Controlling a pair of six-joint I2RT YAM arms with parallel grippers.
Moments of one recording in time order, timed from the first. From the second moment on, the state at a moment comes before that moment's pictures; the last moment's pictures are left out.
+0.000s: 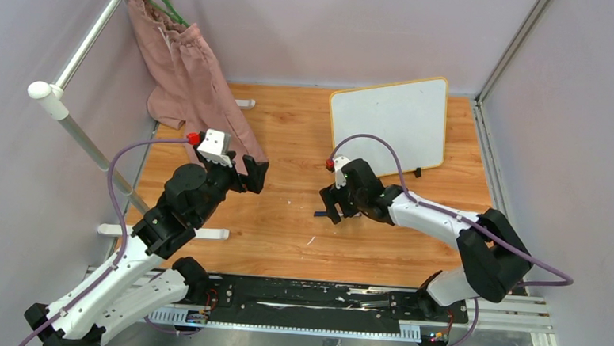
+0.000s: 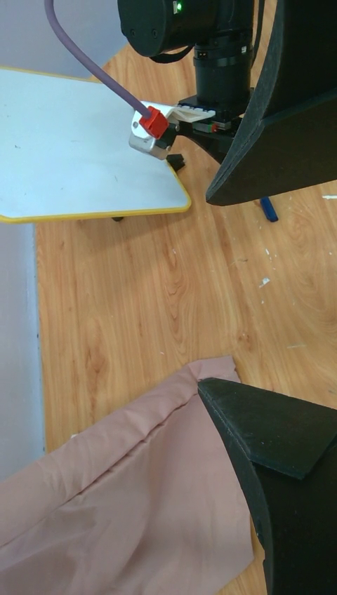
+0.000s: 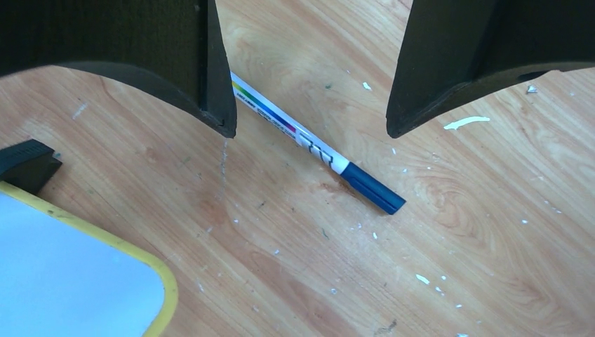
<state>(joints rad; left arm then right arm) -0.68 0.64 0.74 -0.21 -0.32 -0.22 0.74 1.45 0.79 -0.19 -0.03 0.06</state>
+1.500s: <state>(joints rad) -0.68 0.63 0.74 -0.20 -0.29 -0.24 0.86 1.50 0.80 -0.40 0.09 0.22</state>
